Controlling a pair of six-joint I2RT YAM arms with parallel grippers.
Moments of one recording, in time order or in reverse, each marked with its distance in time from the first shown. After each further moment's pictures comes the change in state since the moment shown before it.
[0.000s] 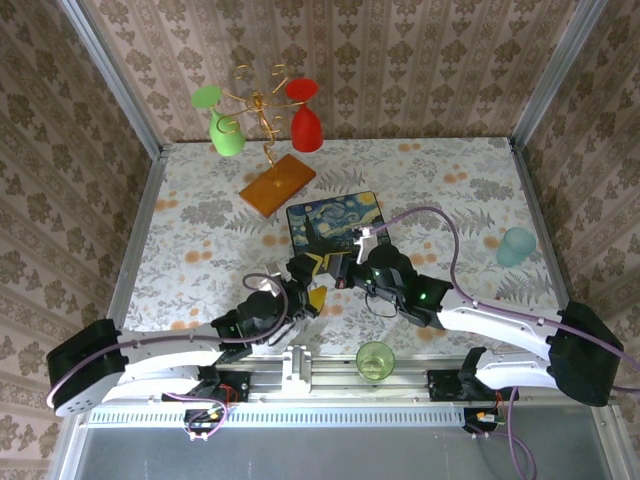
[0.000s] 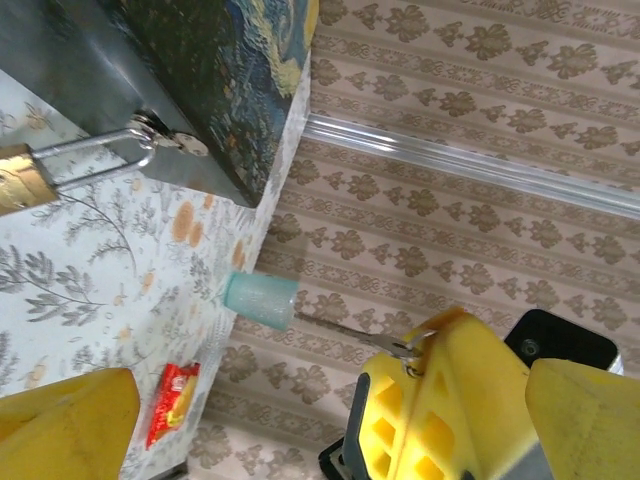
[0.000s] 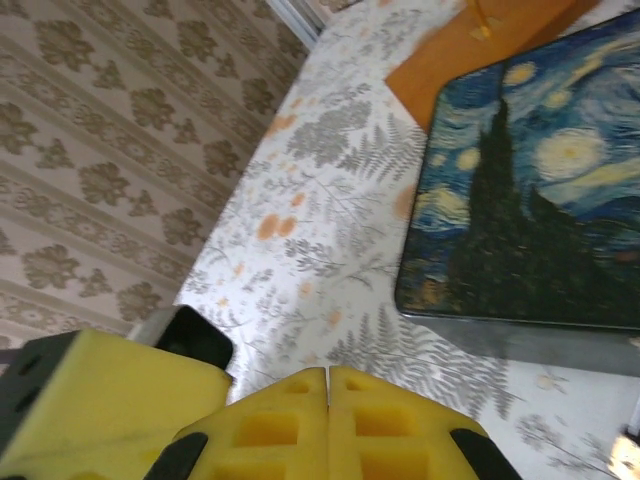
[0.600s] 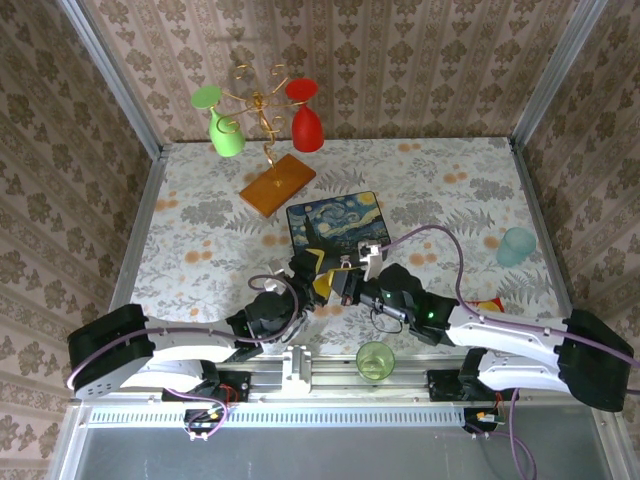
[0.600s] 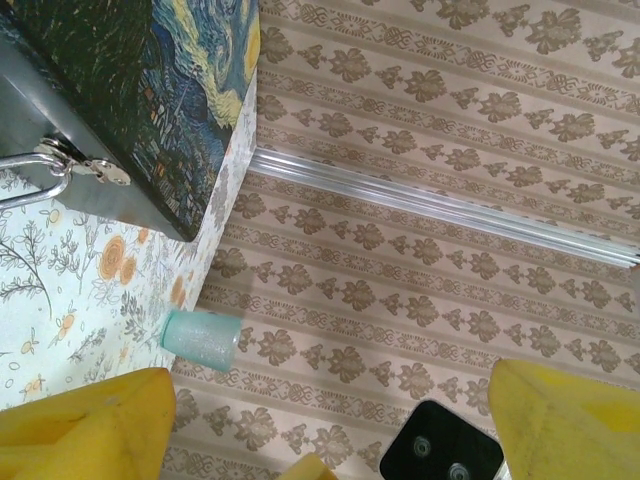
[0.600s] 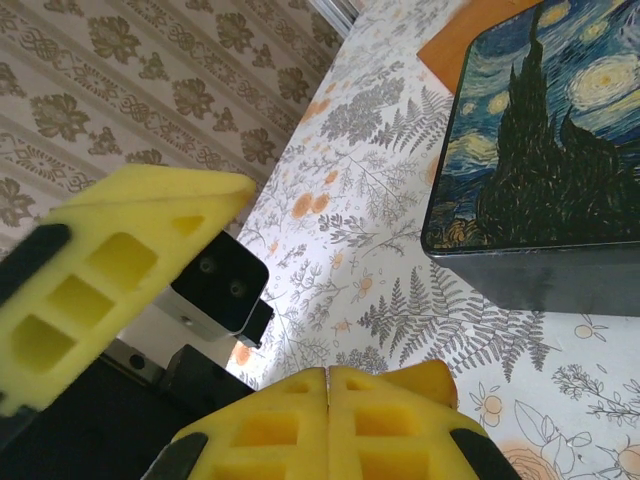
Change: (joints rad) left arm -0.029 0.150 0.023 0.218 -0.137 -0.006; right arm 0.061 -0.100 -0.172 0.128 0.017 0.055
